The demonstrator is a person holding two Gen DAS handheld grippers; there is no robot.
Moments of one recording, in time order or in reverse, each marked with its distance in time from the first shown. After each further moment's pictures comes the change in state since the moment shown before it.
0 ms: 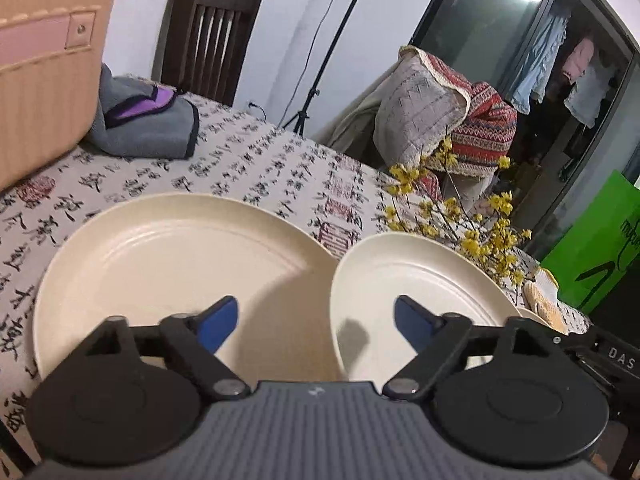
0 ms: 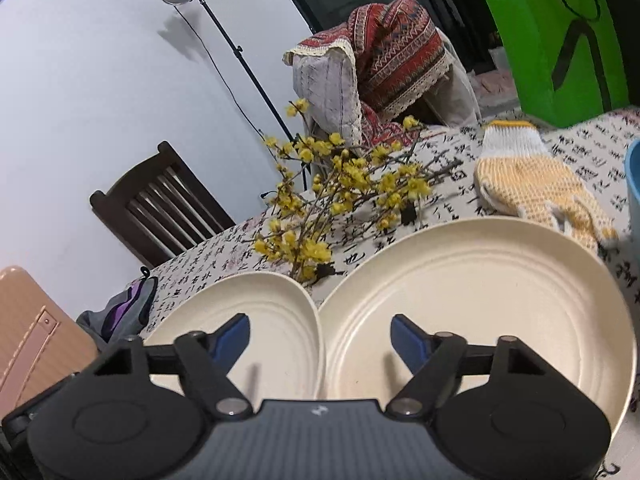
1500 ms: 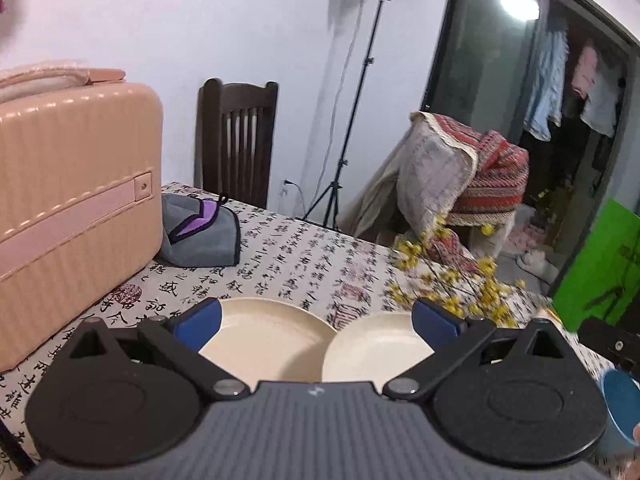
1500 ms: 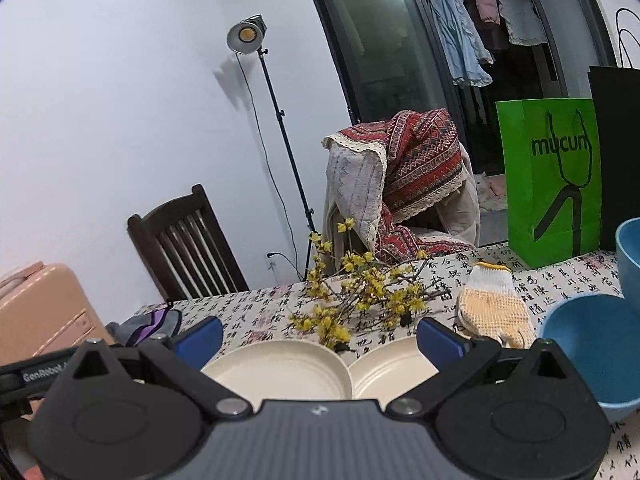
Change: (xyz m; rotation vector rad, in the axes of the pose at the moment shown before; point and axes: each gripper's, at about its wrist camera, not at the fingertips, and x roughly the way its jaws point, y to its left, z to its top) left arm -0.103 -0.048 0.032 0.092 -0.204 0.175; right arm -0.117 0.070 0.018 -0.243 -0.224 -0.069
